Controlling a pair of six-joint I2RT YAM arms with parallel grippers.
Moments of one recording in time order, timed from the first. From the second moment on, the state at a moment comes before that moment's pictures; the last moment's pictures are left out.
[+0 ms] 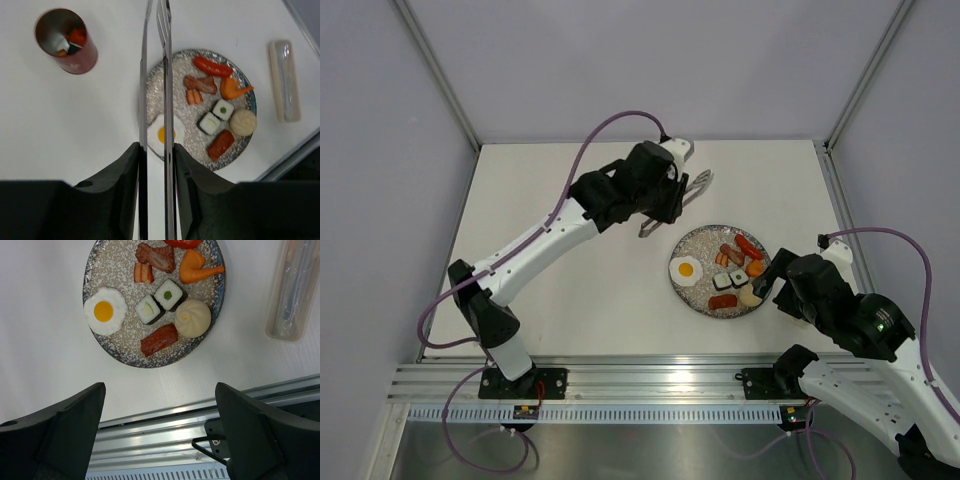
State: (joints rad) left arm -0.83 1.70 1.90 -0.83 -0.10 -0.29; right arm 0.68 0.63 1.03 -1.25 0.43 0.99
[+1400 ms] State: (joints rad) left arm -1.07 1.91 1.67 -0.77 -0.14 -0.53; right arm 0.68 0.61 1.05 -1.26 0.43 0.99
